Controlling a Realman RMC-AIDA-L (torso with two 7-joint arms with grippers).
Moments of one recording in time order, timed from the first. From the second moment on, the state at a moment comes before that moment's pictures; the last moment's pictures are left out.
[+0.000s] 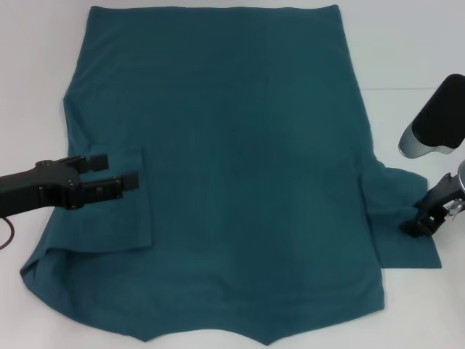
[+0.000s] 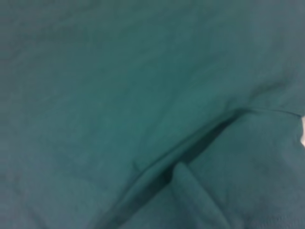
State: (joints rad) left arm -0.39 -2.12 0.61 0.98 1.98 1.59 -1.78; right arm 0.68 2.09 -1.15 -0.98 -2.87 -1.26 2.22
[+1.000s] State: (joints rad) left arm -0.39 -2.11 0.61 0.99 1.97 1.60 -1.80; right arm 0.67 2.09 -1.05 -1.23 -2.87 -1.44 2.19
